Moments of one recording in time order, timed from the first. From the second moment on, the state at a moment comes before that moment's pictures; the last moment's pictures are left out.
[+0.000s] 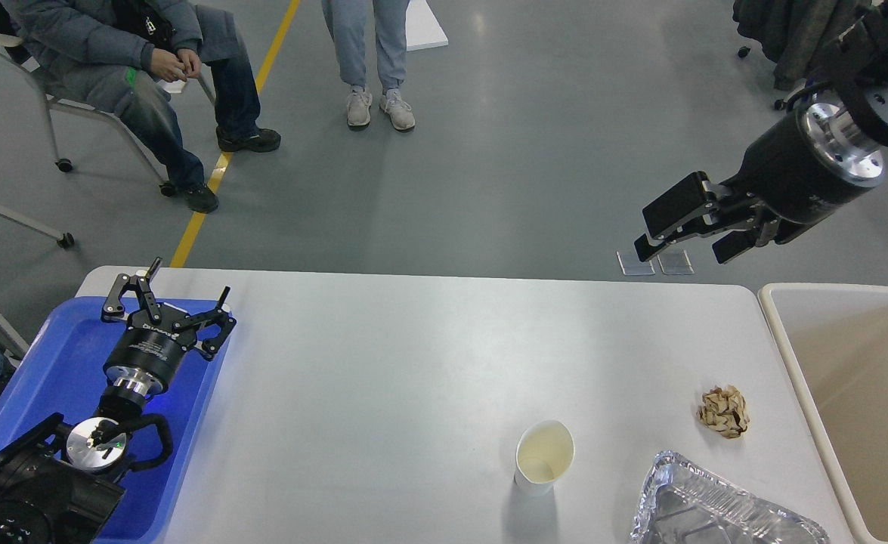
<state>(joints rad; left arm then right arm) -0.51 0.28 -1.02 -0.35 -0.22 -0.79 -0.19 2.38 -0.39 -1.34 1.38 -0.37 0.67 0.44</state>
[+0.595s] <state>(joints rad) -0.51 0.28 -1.02 -0.35 -0.22 -0.79 -0.19 2.36 -0.37 -1.56 1.50 -0.27 0.63 0.43</state>
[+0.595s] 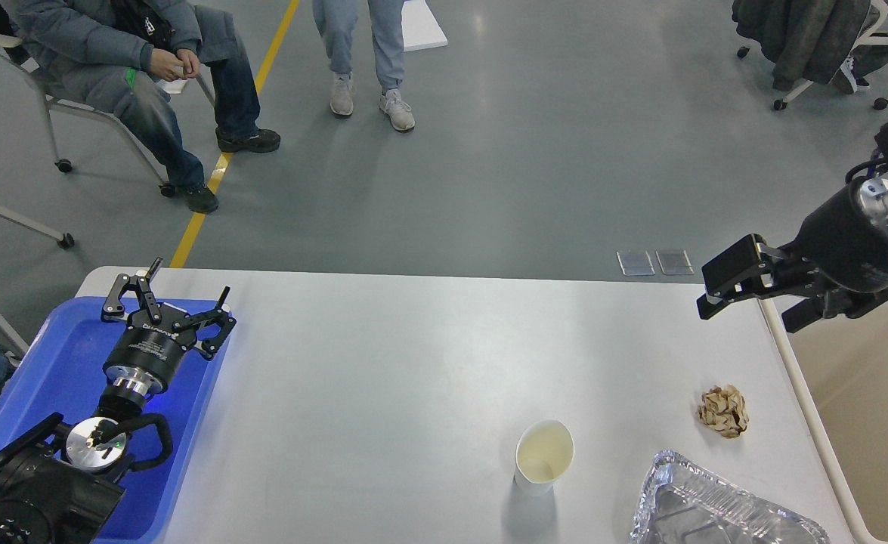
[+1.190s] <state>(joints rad) -0.51 0.28 -1.02 -0.35 -0.22 -0.79 -0.19 2.29 -0.36 -1.49 1.51 -0.27 0.56 0.42</state>
